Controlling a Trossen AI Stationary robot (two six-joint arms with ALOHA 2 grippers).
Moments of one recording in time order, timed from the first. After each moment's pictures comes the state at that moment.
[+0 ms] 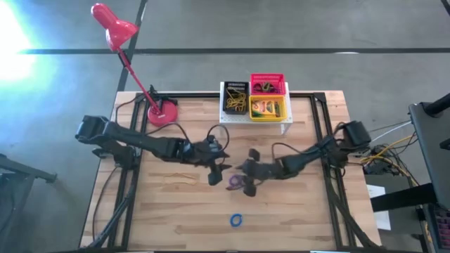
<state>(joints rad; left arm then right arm) -0.14 1.55 0.99 -0.04 -0.18 -0.33 0.26 1.77 0.73 0.46 0.36 0.29</state>
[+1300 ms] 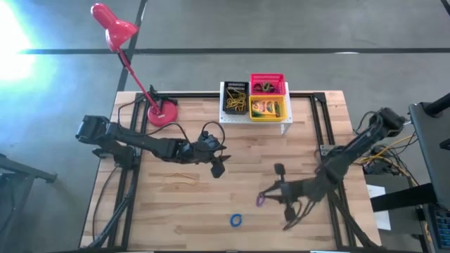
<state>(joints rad) -0.13 1.55 0.91 0.06 -0.36 -0.42 0.68 1.26 0.78 0.09 0.53 0.10</state>
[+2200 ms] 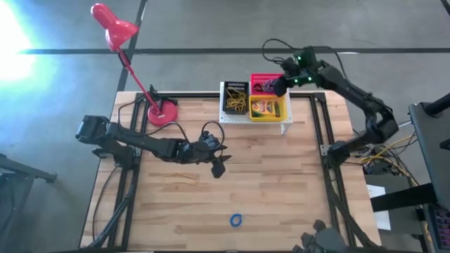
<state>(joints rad) -0.13 1.55 0.91 0.09 -0.36 -0.42 -0.94 1.43 1.24 -0.59 -0.34 0.05</state>
